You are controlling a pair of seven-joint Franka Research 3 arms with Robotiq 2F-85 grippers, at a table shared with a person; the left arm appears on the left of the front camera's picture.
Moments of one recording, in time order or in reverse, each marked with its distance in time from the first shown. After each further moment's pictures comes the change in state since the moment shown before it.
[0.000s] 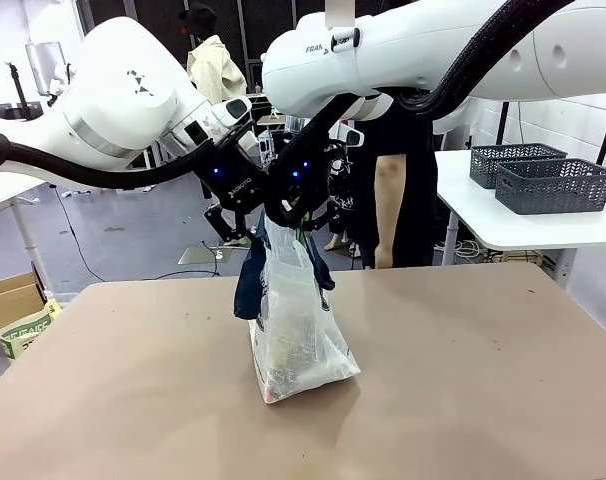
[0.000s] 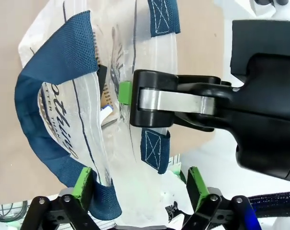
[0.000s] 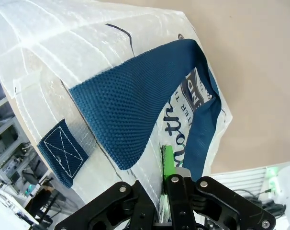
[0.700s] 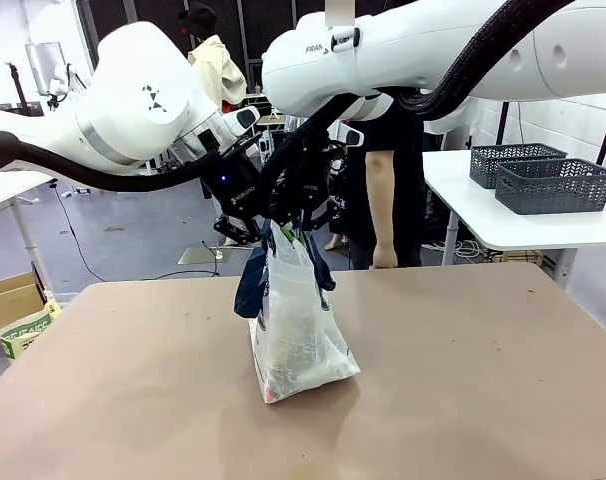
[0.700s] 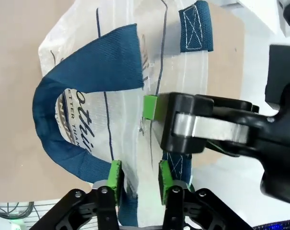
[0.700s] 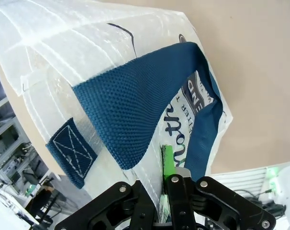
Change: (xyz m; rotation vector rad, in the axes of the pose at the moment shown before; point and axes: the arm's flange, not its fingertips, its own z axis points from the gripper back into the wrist) left arm 0.003 0.001 -0.011 0.102 -0.045 0.045; right arm 0.001 0.000 0.000 0.002 -0.002 -0.001
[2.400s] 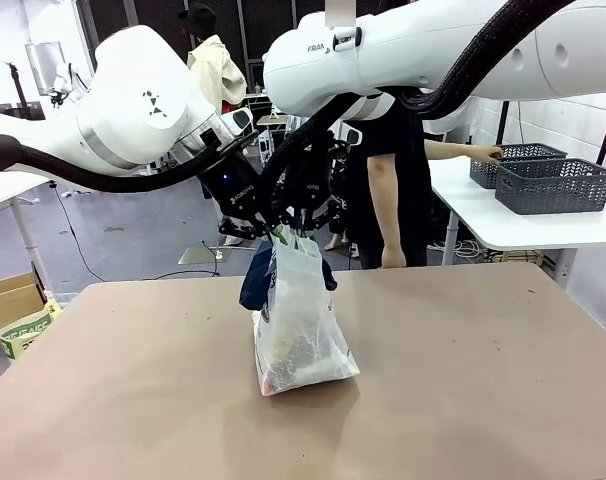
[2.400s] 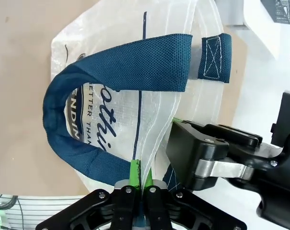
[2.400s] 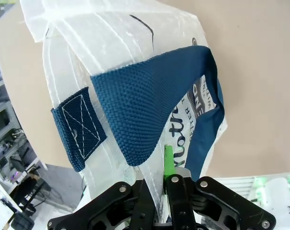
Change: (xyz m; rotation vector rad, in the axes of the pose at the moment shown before) left arm 0.009 0.006 -0.003 -0.008 -0.035 0.152; right arm 0.000 -0.001 0.000 0.001 0.003 0.116
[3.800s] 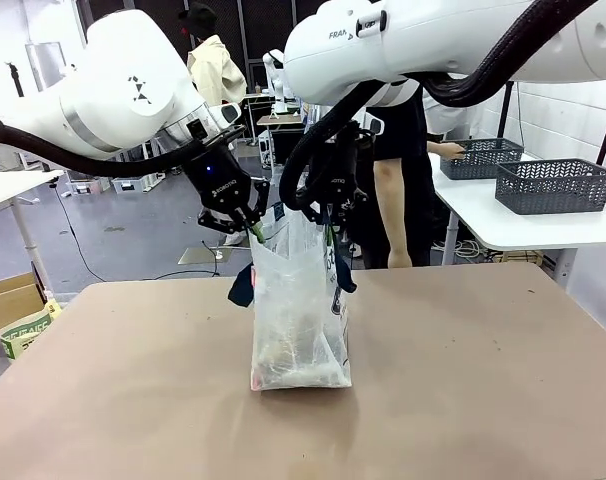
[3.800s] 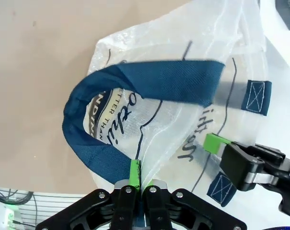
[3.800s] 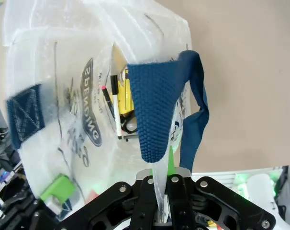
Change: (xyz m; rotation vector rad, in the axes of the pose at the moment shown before) left arm 0.011 0.011 0.018 0.083 -0.012 0.011; right arm -0.005 -0.032 0.016 -0.062 0.005 0.027
